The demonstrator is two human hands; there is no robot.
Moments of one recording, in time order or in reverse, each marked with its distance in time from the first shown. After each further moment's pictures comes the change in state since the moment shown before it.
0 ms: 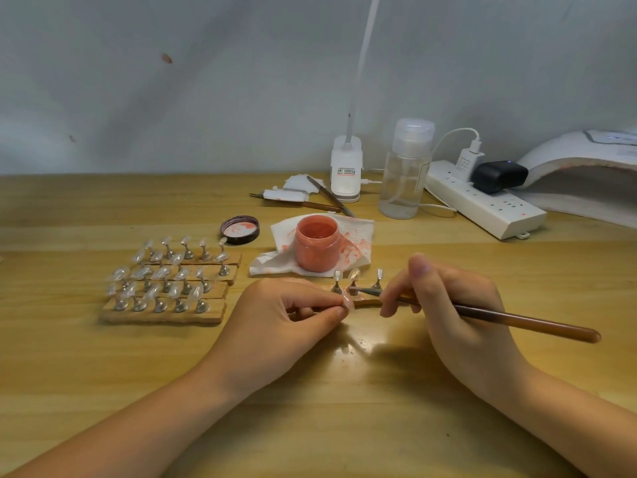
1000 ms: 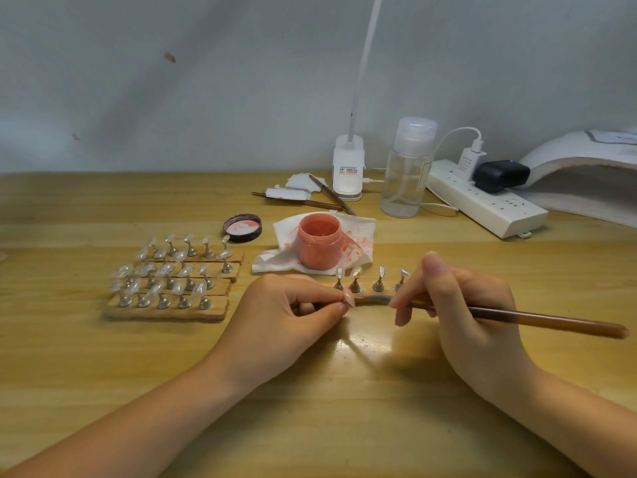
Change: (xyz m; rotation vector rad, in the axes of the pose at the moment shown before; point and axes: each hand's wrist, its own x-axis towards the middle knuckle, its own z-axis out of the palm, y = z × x) left_hand 0.000 0.003 0.001 0.001 0.004 -0.047; right_hand -0.004 -0.003 0.000 0.039 0.038 0.010
